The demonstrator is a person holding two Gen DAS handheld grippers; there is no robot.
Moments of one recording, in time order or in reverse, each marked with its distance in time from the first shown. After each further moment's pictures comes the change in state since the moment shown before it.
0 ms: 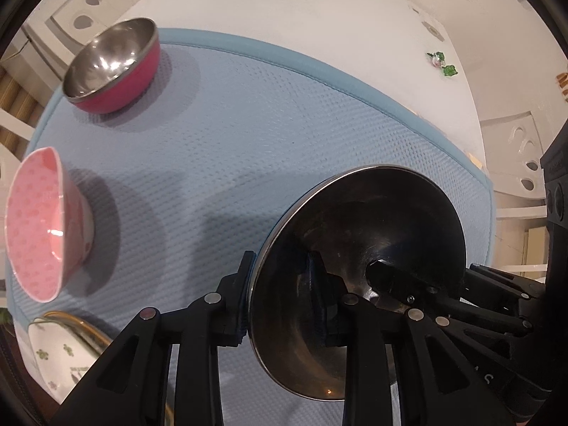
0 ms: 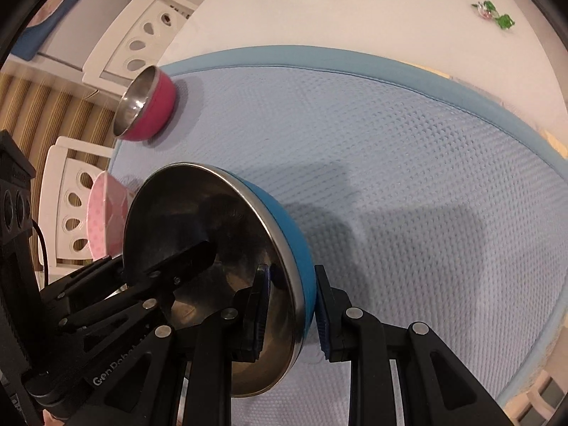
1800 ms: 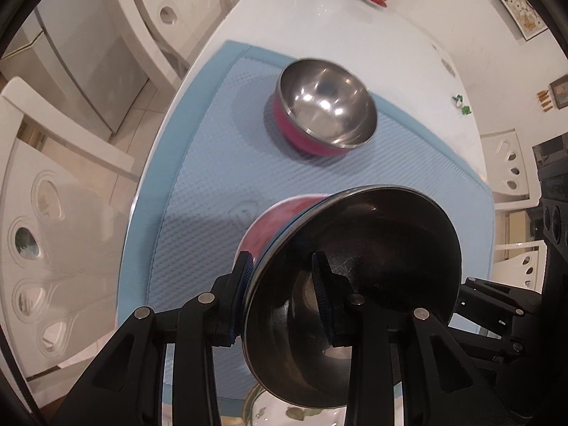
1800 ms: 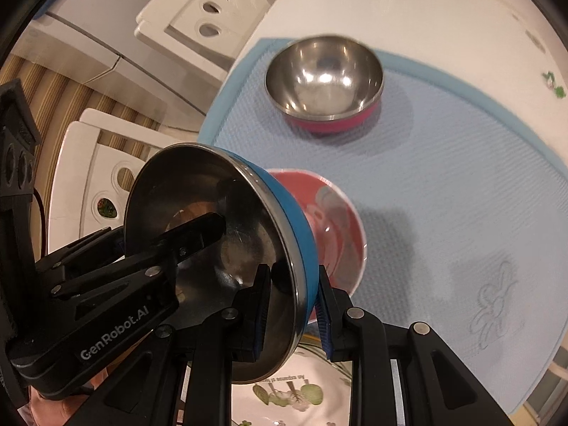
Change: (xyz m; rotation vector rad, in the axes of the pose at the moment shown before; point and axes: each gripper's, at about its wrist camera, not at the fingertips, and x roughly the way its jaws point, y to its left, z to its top) left arm -0.066 0.256 0.046 0.070 0.022 -0.111; right arm 0.071 0.267 0.038 0.020 0.028 -0.091
